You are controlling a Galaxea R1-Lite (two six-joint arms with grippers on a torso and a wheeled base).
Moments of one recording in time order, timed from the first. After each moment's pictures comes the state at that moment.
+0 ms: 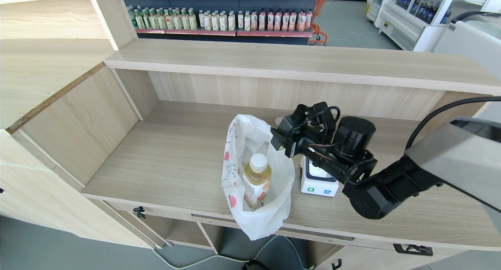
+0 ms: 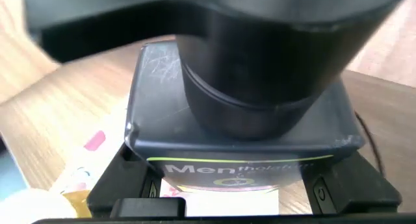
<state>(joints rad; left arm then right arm) -0.01 0.00 0.00 0.04 -0.04 0.03 0.50 2.17 -1.00 -1.30 0.11 -0.03</state>
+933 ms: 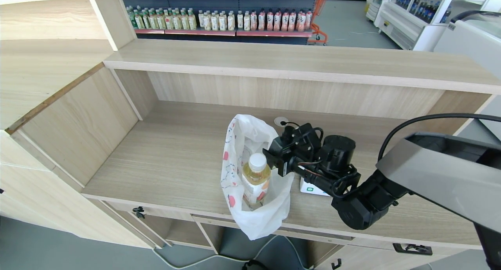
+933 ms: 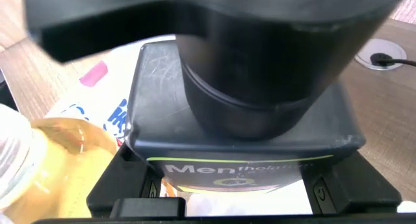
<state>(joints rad) -0.01 0.00 0.00 0.04 -0.04 0.03 0.52 2.30 -1.00 -1.33 0.18 -0.05</state>
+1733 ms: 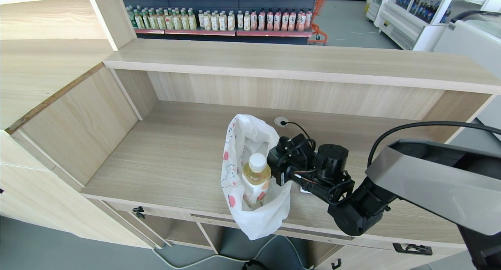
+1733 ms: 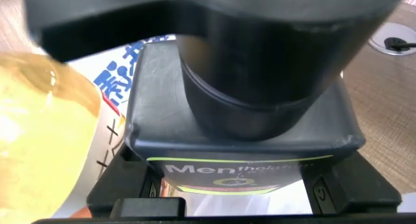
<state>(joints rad) -0.01 0.00 0.00 0.04 -0.04 0.03 0.53 2.36 -0.99 -1.35 0.18 -0.14</state>
